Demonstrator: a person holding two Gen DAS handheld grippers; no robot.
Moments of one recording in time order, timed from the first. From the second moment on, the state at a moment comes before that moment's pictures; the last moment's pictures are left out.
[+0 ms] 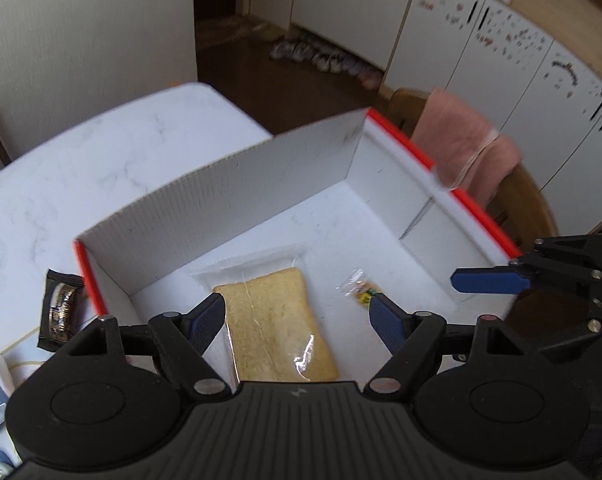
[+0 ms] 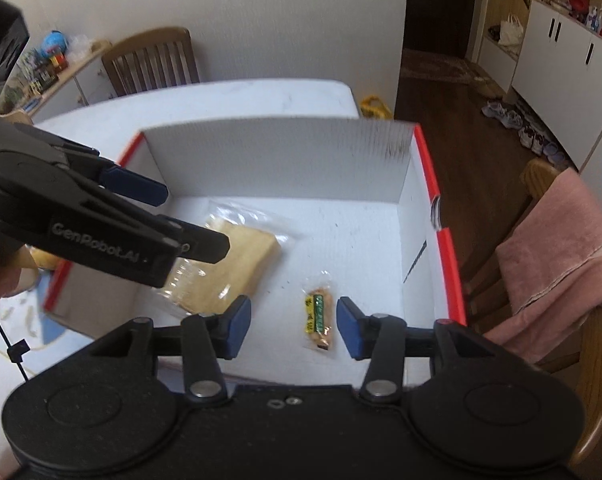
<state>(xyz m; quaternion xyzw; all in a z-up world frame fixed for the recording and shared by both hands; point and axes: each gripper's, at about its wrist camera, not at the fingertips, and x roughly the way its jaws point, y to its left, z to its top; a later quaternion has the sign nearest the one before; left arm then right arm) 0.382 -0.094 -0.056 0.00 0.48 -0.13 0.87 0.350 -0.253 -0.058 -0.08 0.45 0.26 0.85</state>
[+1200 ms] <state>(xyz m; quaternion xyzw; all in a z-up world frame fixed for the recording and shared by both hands) 0.190 0.095 -0.018 -0.10 0.38 -0.05 0.92 0.228 -0.149 -0.018 -0.02 0.38 0.31 0.87</state>
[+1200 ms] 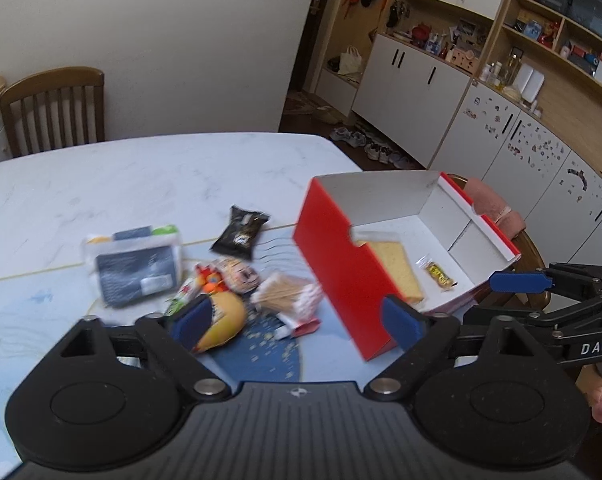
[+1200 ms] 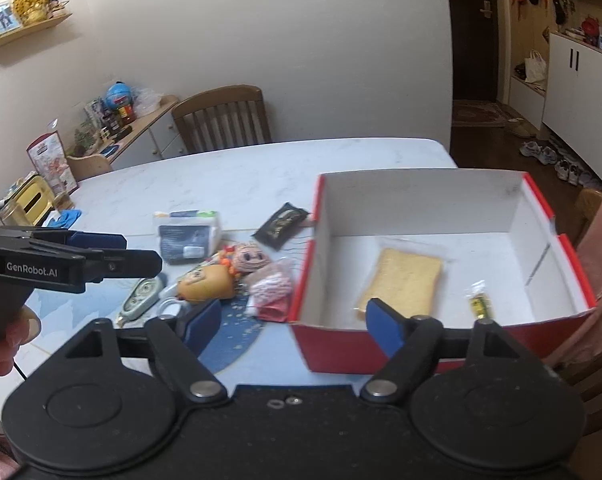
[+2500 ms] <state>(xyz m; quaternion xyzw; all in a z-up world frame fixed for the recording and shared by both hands) 0.164 0.214 -0.132 0.01 0.40 0.00 0.92 0.237 0.025 -0.084 -0.10 0.40 0.30 0.86</state>
